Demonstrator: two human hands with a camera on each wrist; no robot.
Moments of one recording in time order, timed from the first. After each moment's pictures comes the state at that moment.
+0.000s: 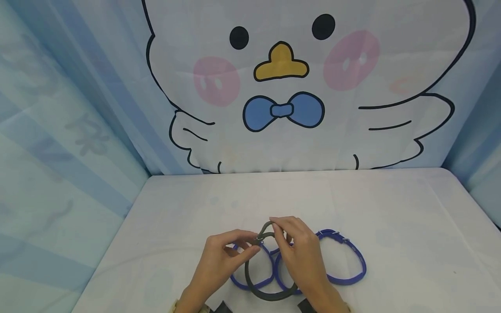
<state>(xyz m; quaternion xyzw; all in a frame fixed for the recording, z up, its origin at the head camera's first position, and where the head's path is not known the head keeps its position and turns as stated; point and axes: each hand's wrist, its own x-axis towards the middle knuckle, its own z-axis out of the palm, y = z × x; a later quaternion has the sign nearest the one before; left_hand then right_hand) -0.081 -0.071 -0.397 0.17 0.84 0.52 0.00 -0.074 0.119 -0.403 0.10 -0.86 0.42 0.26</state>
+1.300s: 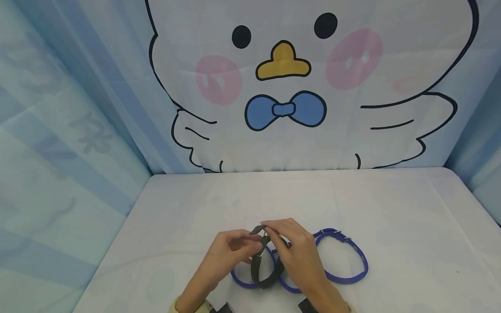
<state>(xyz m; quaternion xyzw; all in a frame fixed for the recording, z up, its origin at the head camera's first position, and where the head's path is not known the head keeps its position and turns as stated) -0.089 -0.070 -0.403 0.09 0.75 0.63 0.17 -0.072 0.116 -0.404 0.16 -0.85 0.45 0.23</state>
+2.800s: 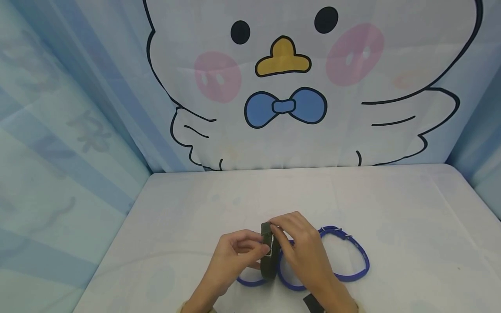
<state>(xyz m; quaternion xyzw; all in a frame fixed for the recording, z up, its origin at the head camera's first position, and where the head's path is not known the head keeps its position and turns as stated) -0.074 -0.054 -0.397 0.07 0.70 0.69 0.16 -0.073 0.125 -0.395 0.19 -0.85 0.41 0.27</state>
